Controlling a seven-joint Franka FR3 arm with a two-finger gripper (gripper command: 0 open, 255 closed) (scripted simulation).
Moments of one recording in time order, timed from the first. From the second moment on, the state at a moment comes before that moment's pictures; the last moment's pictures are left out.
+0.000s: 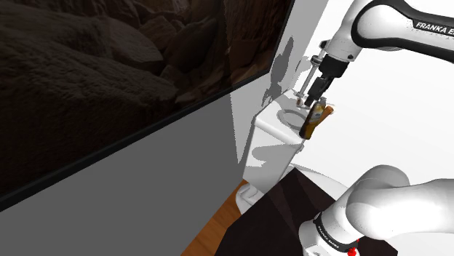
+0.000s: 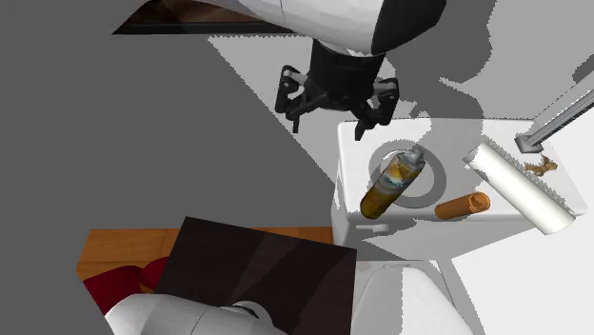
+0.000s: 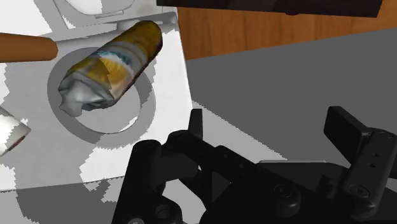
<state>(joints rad) -0.04 -0.72 -0.25 -2.33 -0.11 1.61 -0.31</state>
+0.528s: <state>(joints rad) -0.07 -0.58 -0.41 -2.23 -0.23 1.65 -0.52</state>
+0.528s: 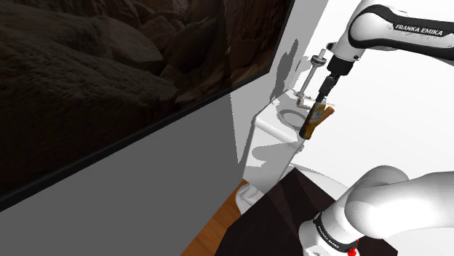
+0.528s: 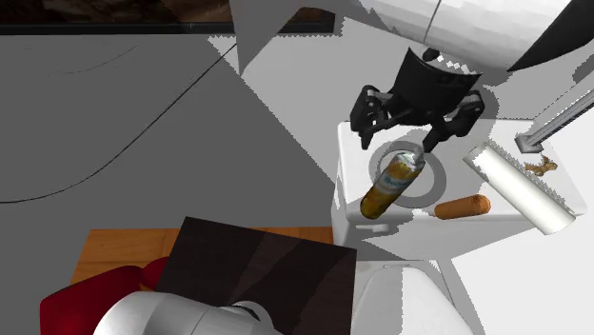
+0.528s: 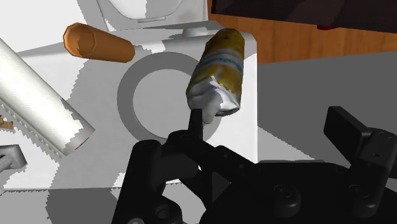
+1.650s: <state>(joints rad) -0.08 -0.53 -0.47 -2.29 -0.27 1.77 -0.58</state>
